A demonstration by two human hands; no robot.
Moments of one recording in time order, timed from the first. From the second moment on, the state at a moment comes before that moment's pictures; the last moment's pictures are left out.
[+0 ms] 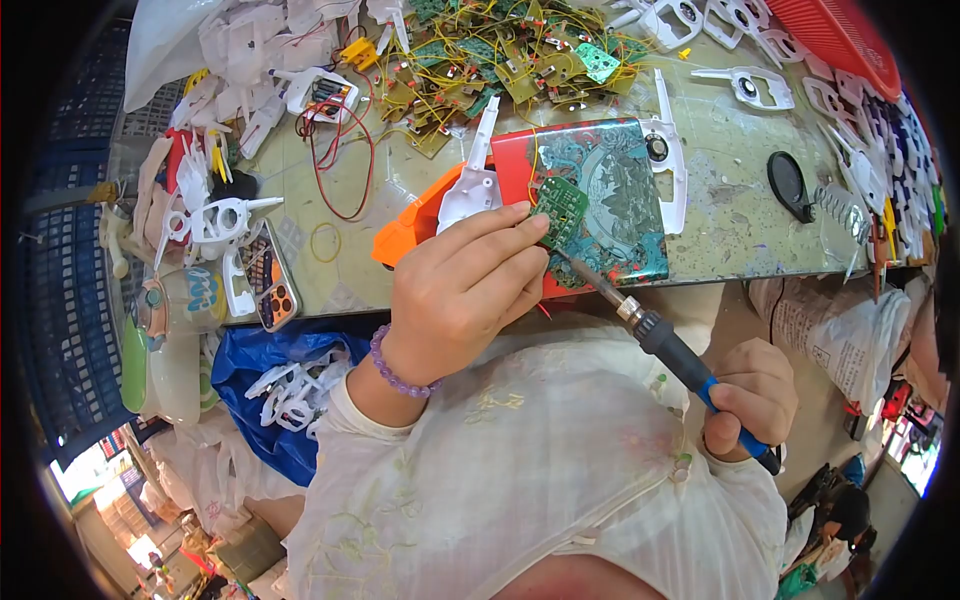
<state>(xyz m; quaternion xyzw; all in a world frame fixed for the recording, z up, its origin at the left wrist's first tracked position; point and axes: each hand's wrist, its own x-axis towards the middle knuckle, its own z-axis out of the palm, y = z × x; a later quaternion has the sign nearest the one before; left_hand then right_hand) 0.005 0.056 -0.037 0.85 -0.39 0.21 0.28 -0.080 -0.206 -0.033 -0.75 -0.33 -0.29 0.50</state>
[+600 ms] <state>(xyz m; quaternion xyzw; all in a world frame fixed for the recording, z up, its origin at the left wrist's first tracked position) 0.006 0.057 -0.035 0.85 -0.39 0.20 0.28 -0.081 -0.212 -0.042 -0.72 -0.33 -0.36 0.49</state>
